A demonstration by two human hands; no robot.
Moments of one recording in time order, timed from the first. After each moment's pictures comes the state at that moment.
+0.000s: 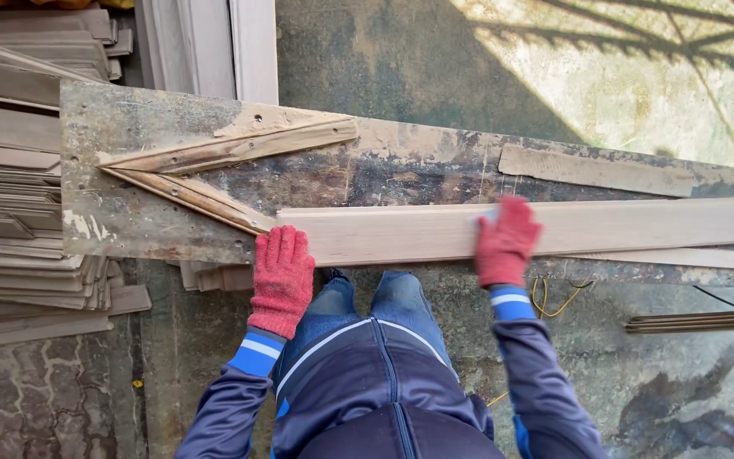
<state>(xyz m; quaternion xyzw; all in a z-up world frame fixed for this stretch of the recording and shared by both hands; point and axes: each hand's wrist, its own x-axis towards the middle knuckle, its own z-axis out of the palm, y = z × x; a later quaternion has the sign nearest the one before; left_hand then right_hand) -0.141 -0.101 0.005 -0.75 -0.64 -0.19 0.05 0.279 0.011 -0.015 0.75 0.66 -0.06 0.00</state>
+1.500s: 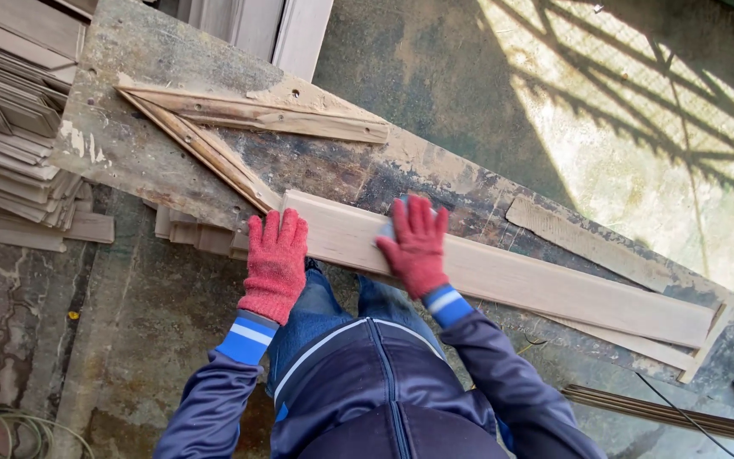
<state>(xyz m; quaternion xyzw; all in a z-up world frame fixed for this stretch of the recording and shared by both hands) -0.119 -0.101 0.007 -0.68 -0.72 -0.11 0.04 0.141 0.030 -0.023 0.46 0.88 -0.10 -0.06</state>
